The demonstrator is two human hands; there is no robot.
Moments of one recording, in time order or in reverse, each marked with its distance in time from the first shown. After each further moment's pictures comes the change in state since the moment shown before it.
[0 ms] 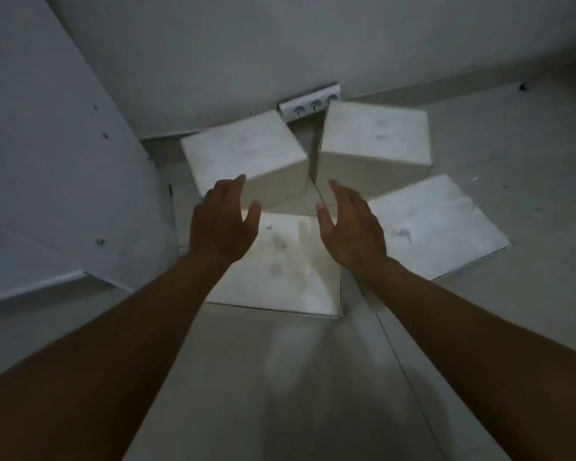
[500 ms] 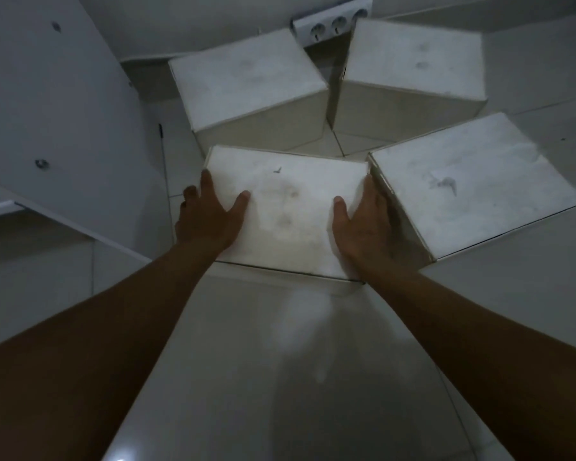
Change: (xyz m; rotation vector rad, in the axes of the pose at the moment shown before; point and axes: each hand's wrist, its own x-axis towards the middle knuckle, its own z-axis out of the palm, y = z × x) left_hand -0.039 -0.076 0.088 0.052 -0.198 -0.538; right_hand -0.039 0.049 0.098 0.176 -0.030 0.380
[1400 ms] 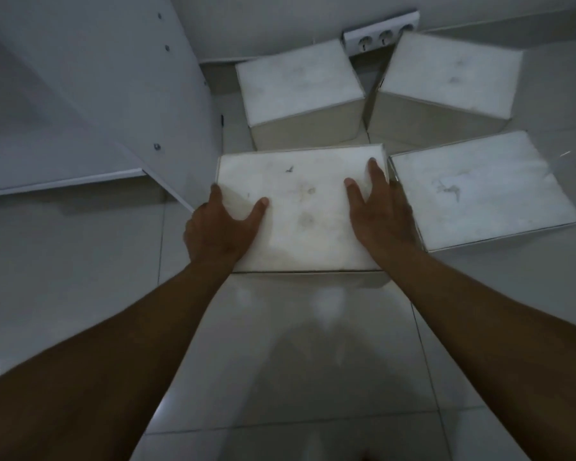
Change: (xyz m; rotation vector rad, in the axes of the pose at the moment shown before) left_hand -0.123 0.004 -0.084 0.040 0.196 -0.165; right_hand -0.054 -0.069 -0.098 -0.164 -0.187 -0.094
